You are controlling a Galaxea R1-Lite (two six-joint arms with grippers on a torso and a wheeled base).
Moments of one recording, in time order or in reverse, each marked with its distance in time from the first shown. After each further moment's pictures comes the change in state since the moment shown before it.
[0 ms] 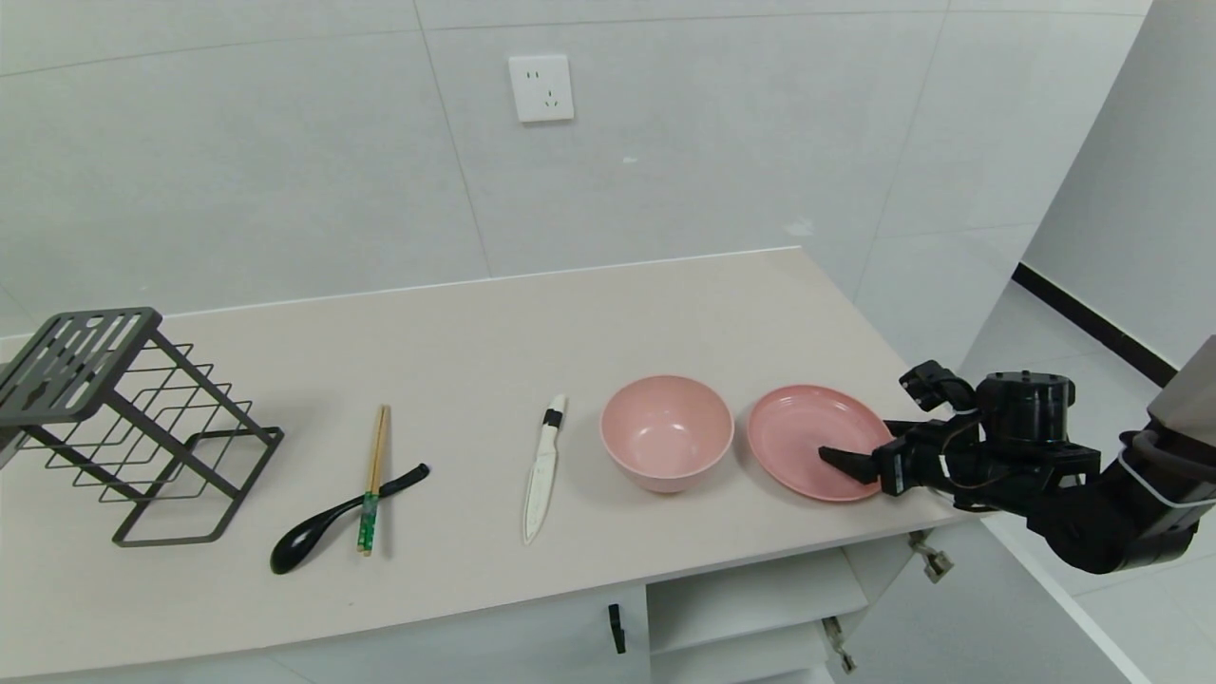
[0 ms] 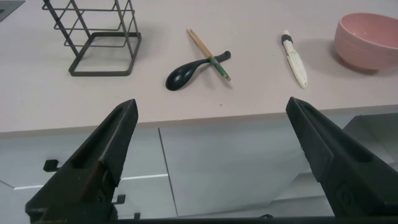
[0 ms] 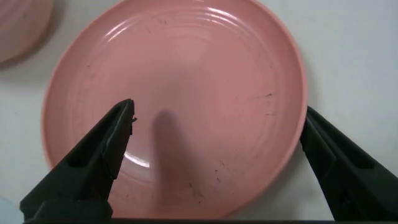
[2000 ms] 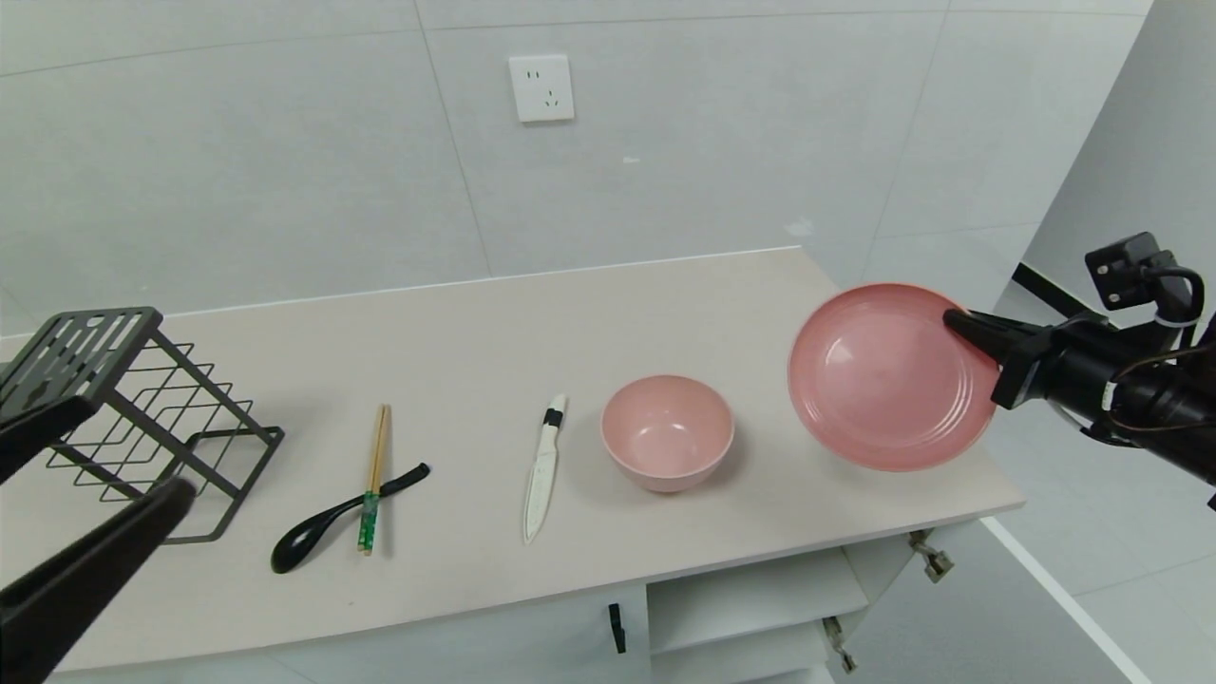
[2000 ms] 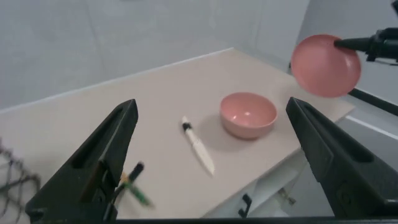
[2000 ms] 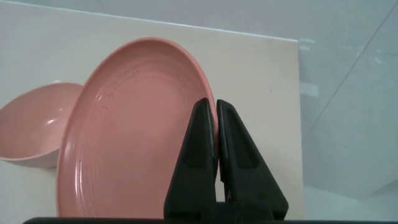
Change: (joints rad) left arm -0.182 0.787 -0.291 -0.683 -0.366 0.025; right arm -0.042 -0.477 0.161 -0.153 -0.031 0.049
